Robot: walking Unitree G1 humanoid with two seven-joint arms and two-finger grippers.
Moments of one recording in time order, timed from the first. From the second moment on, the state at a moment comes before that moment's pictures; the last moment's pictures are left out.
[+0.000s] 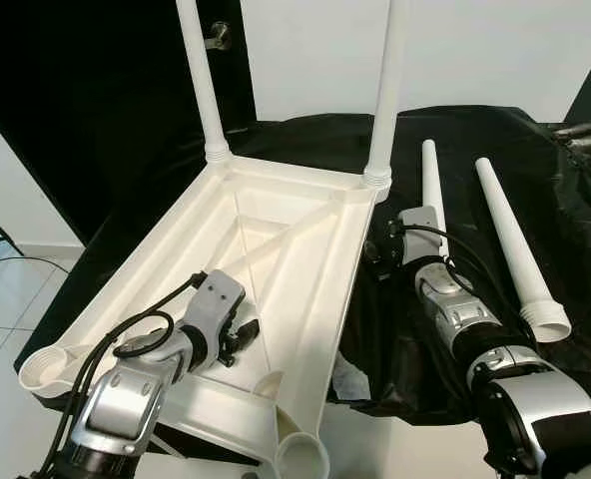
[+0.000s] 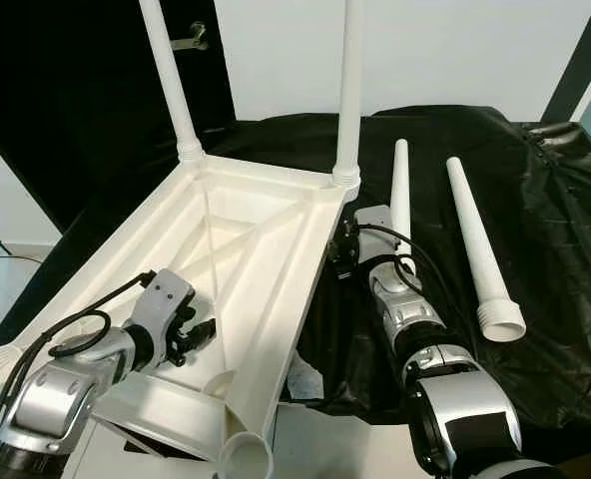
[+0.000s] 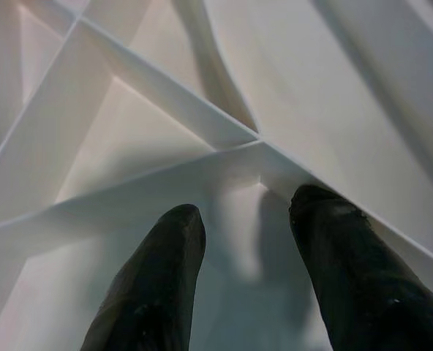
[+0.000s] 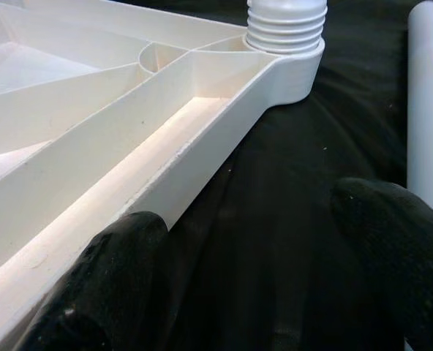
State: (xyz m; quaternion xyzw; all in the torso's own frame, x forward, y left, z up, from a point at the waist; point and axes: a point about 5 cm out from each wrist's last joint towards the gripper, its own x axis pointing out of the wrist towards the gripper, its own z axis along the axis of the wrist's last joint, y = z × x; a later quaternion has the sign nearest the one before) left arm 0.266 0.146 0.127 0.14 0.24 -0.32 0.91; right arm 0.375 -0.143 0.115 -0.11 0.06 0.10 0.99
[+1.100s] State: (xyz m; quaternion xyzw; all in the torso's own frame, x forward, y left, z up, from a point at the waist) left arm 0.237 0.196 0.183 0.06 0.00 -0.45 0.89; right arm 0.357 -0.171 0.151 -0.15 -0.03 0.07 0.99
